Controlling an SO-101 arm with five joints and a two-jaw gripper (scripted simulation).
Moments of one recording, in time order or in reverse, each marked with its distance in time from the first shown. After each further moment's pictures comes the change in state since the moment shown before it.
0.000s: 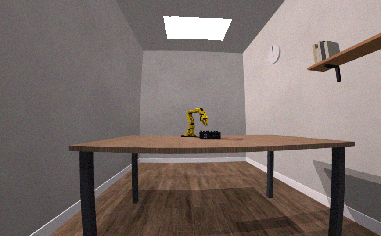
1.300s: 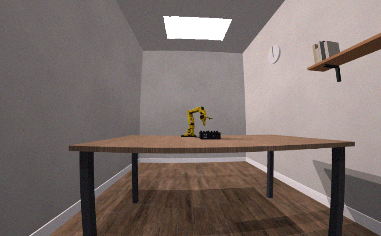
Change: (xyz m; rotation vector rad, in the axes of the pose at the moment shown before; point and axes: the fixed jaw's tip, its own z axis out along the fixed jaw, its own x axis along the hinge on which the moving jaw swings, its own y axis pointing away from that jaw) arm 0.018 -0.012 -0.011 0.018 0.186 -1.011
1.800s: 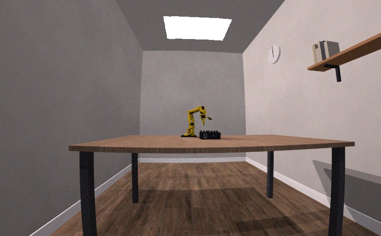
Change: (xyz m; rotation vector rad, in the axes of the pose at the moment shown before) arm 0.008 0.001 -0.005 -0.041 0.060 -0.369
